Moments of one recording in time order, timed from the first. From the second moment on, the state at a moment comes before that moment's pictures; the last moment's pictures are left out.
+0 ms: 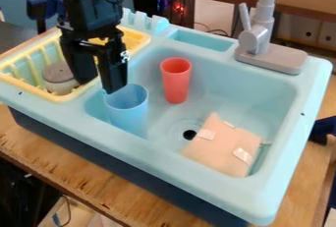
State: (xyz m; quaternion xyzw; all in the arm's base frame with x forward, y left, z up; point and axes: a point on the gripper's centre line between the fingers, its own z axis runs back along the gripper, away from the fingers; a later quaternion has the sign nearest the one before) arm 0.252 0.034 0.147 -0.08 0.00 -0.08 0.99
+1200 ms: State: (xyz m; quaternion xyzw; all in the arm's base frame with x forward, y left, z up) arm 0.234 0.098 0.144 -0.11 0.01 -0.02 0.99
